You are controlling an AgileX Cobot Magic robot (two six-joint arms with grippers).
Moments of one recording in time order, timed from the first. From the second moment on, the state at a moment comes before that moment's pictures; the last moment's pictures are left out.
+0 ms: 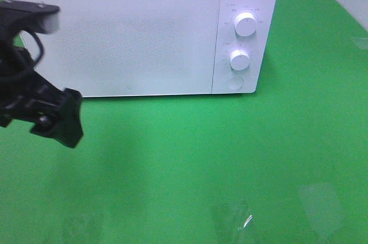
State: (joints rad) left arm -0.59 1.39 -0.99 -0.02 1.00 -0.16; right arm -0.01 0.00 -0.49 -0.07 0.97 0.03
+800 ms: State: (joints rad) left arm -0.17 0.74 -0.90 0.00 1.21 -0.01; right arm -0.01 0.00 -0.49 -0.07 0.97 0.03
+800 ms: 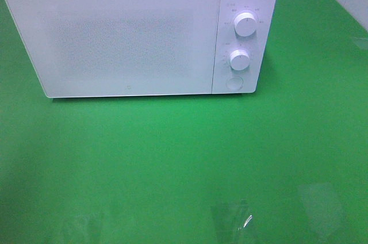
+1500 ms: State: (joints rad) left arm -0.17 0.33 -0.53 -0.01 1.09 0.02; right arm -0.01 0.00 -0.49 -0.07 0.97 0.03
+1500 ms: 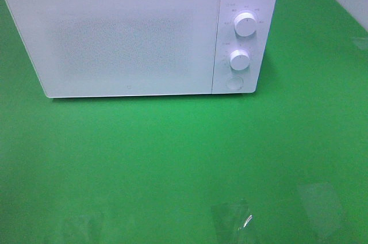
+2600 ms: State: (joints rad) left arm 0.06 0.00 -0.52 -0.11 1.08 0.02; right arm -0.01 0.00 -0.49 -0.07 0.97 0.03
